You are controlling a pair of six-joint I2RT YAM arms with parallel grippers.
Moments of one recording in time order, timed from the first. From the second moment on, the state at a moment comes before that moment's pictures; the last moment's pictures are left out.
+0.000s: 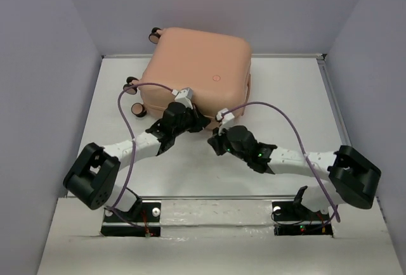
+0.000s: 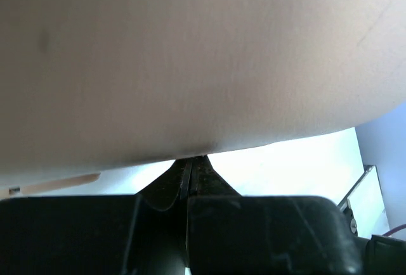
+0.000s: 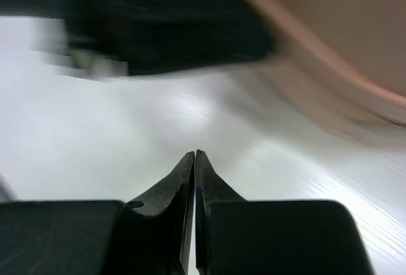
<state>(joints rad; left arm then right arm) -0.62 1.39 0.66 0.34 0.10 -0.72 0.95 1.35 0.62 0.33 0.18 0.33</state>
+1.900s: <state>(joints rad) -0.59 1.13 0.55 0.30 0.04 -0.67 0.63 1.40 0.65 0.40 0.20 0.20</state>
